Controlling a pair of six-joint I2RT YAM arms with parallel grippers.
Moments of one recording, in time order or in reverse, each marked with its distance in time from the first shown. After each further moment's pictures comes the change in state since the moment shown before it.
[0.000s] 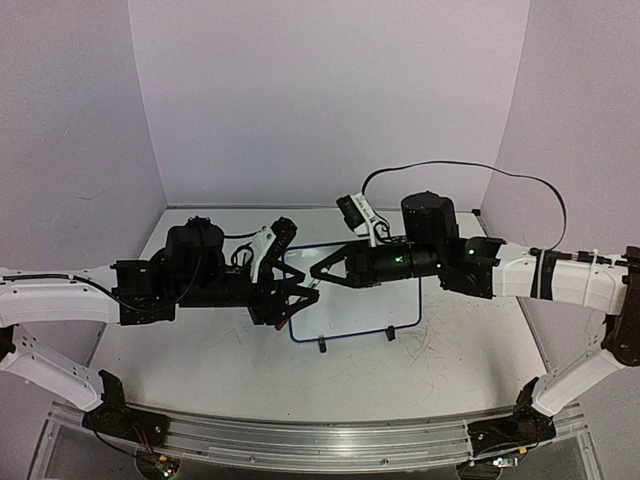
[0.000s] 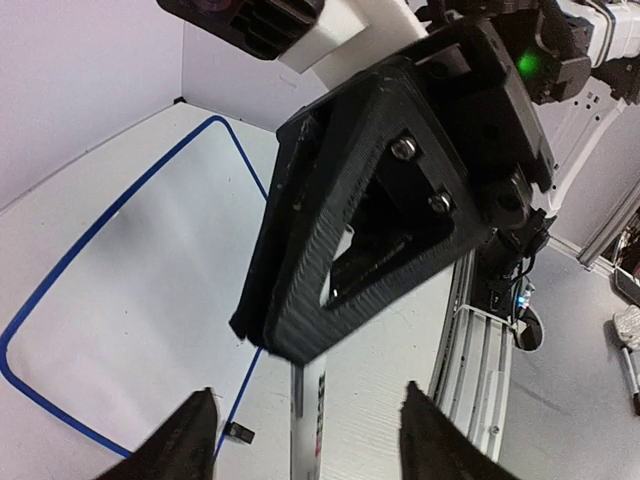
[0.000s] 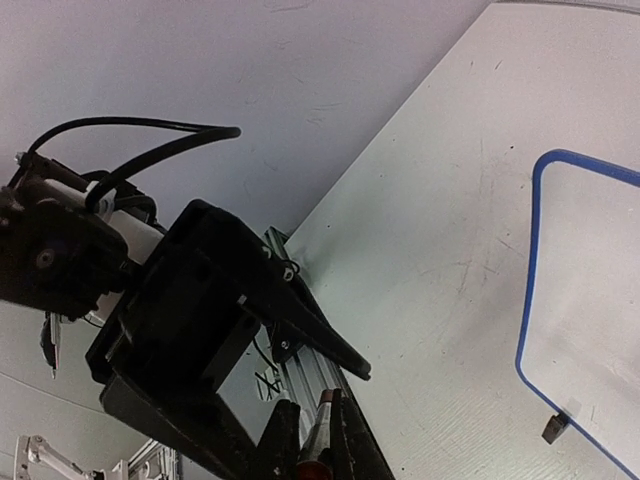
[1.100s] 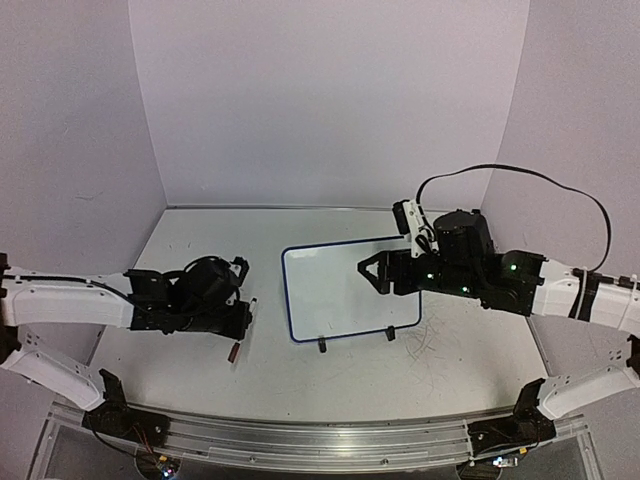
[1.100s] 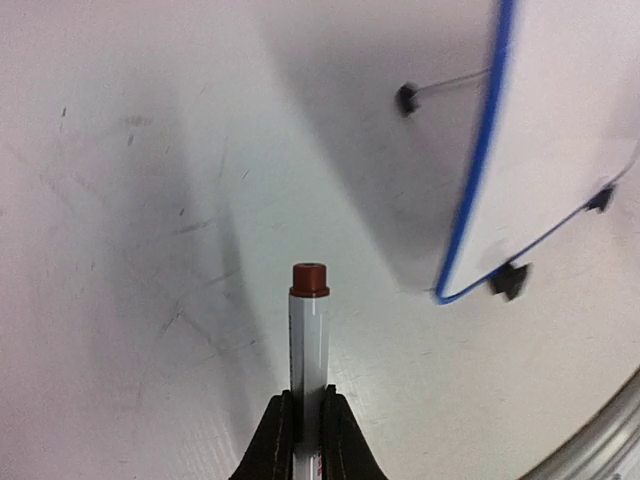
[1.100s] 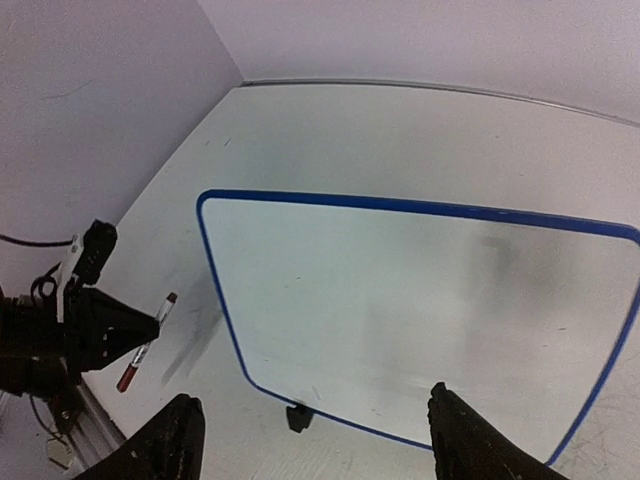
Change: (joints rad) left arm 0.071 0.083 -0.106 -0.462 -0.431 -0.539; right arm 0.014 -0.254 -0.159 -0.238 0.673 -0.185
